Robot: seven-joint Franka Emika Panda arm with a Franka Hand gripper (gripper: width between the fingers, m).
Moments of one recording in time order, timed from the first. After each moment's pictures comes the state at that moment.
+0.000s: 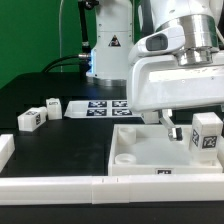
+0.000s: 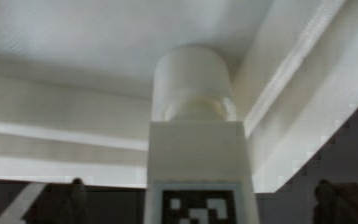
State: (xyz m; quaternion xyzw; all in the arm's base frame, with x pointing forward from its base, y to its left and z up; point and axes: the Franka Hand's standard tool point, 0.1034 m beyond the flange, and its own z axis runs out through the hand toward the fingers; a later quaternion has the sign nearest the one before) arm 0.605 0.106 0.063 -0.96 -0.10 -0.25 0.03
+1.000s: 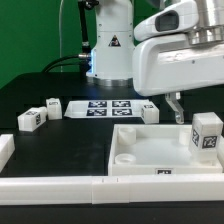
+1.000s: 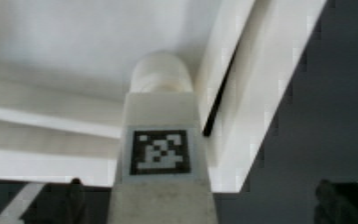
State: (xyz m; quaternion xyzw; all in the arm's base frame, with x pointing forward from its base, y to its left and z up) arm 0.610 0.114 0.095 -0.99 -0.10 -0.08 0.05
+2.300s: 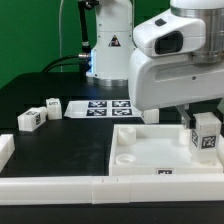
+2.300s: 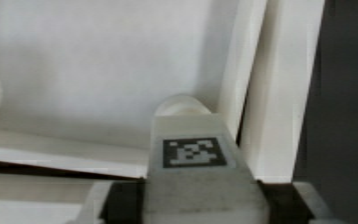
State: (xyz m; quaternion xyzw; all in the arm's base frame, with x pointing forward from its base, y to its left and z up) arm 0.618 0.105 0.086 -0.99 -0.06 0.07 0.05
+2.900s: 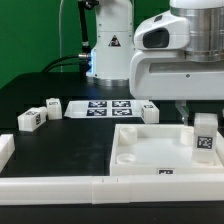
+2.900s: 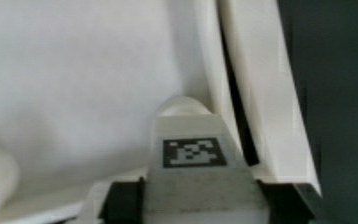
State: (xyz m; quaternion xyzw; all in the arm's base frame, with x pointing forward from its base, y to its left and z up) arm 0.618 0.108 0.085 -0.98 0.19 0.06 0.04
